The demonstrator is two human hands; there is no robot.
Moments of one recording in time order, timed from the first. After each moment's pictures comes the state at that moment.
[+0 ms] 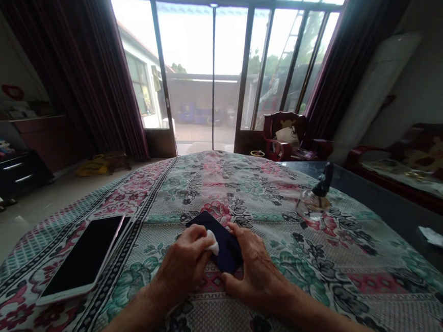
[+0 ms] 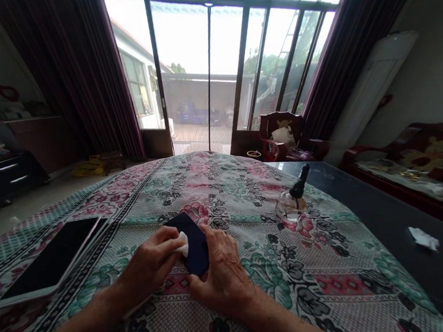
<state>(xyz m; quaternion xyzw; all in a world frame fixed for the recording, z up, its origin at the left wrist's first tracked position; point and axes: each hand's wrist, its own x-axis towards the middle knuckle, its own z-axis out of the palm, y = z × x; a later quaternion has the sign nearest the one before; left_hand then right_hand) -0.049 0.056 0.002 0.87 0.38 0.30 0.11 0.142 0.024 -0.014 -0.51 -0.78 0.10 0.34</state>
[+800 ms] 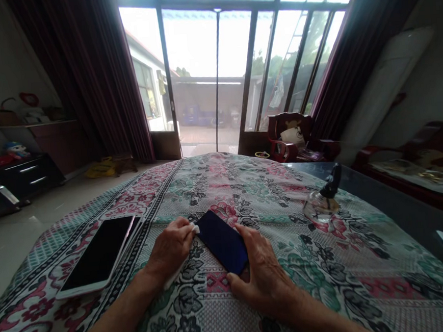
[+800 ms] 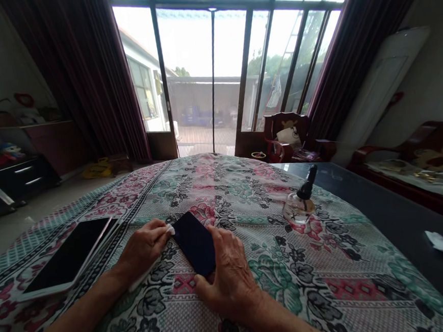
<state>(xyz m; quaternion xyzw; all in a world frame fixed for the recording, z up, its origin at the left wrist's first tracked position) -0.088 0.099 -0.017 0.82 0.49 0.28 0.03 0.138 0.022 -0.013 -0.52 -0.78 0.09 0.35</state>
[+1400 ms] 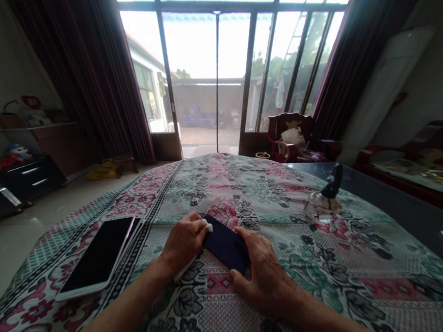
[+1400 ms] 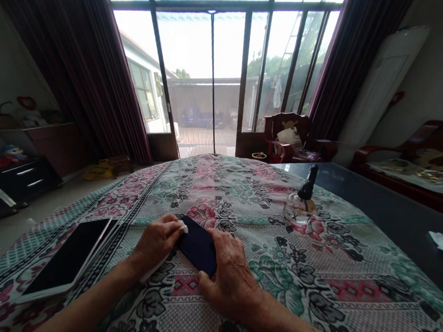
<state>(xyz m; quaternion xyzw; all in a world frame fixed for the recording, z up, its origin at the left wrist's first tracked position) -0.060 0.106 -0.004 0.84 0.46 0.28 0.06 0.140 0.025 -0.014 -0.52 -0.78 0.10 0.35</state>
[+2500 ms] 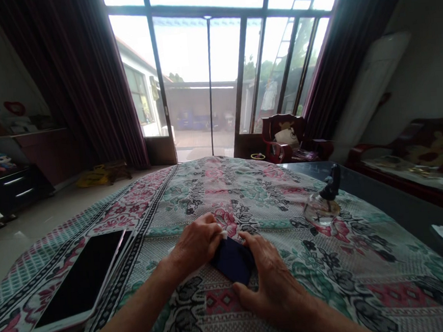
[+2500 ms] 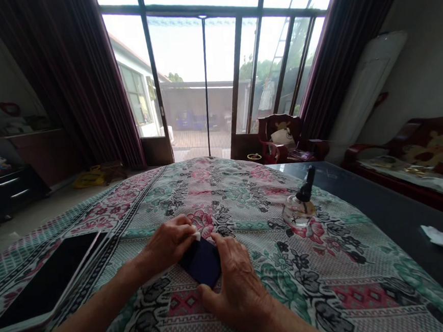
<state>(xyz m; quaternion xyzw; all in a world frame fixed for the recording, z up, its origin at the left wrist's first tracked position) -0.034 0.119 0.014 0.90 0.36 0.25 0.07 0.150 0.027 -0.016 -0.54 -0.77 0.08 0.33</state>
